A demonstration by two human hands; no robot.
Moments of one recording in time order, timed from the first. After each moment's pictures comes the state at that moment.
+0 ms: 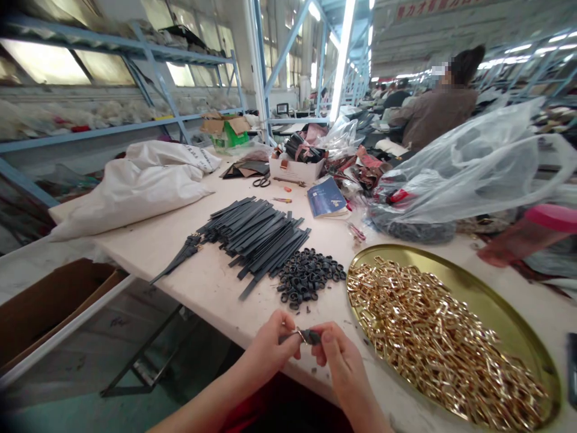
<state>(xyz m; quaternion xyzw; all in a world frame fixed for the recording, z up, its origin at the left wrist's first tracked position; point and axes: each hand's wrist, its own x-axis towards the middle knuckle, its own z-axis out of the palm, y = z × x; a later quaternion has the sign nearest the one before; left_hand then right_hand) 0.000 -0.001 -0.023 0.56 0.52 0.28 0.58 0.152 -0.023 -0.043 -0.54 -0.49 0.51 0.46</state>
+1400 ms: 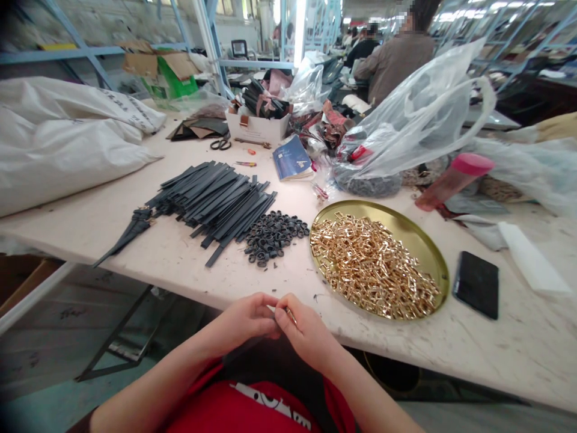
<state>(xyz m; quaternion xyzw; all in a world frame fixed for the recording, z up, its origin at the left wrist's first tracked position) 0.003 -0.017 -0.022 0.47 0.41 0.16 0.76 0.165 -0.056 -0.035 -0.53 -0.64 0.46 0.31</state>
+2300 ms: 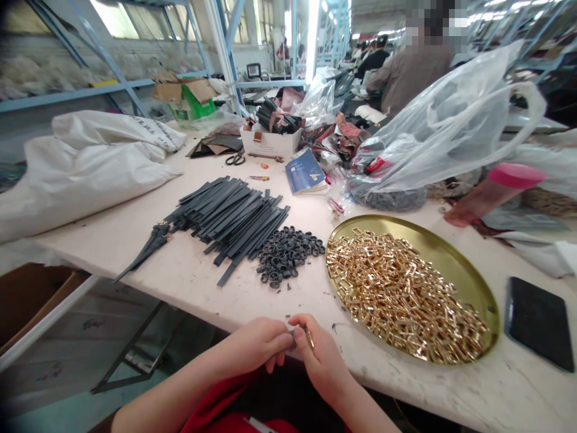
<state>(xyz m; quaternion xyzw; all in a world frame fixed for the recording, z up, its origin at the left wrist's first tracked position) 0.007 0.005 -0.007 0.73 0.41 -0.01 0.55 0.161 -0.048 -0.066 -0.56 -0.62 0.44 0.34</state>
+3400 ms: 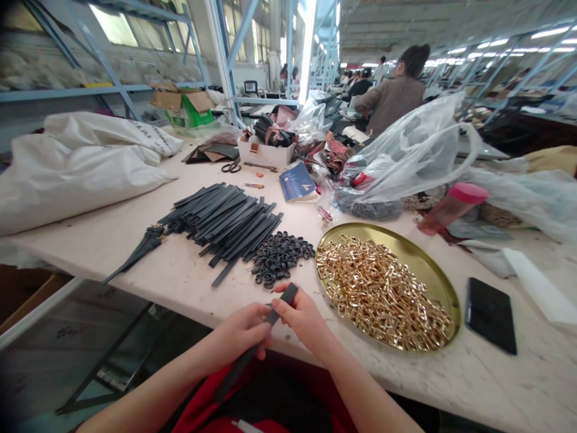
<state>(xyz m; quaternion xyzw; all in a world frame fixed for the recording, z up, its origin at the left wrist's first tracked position) -0.017 -0.006 -0.003 0.60 0.45 0.16 0.64 0.154 0.003 -0.034 -0.52 -0.49 0.56 0.42</state>
